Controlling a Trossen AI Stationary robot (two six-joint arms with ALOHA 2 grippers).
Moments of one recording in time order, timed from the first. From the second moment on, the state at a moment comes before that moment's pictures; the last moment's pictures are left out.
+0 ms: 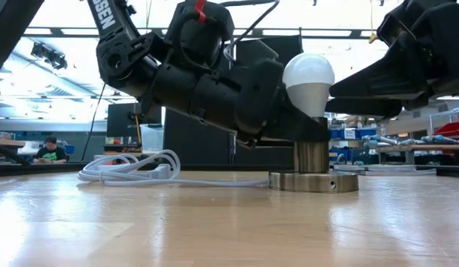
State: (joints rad) left arm -0.17 2.12 1.02 0.81 -0.14 -0.08; right arm 0.58 1.60 0.31 1.01 0.78 0.28
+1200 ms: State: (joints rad) left arm -0.15 2.12 1.02 0.74 0.22 -0.05; right arm 0.27 1.60 0.34 1.06 -0.08 0.02
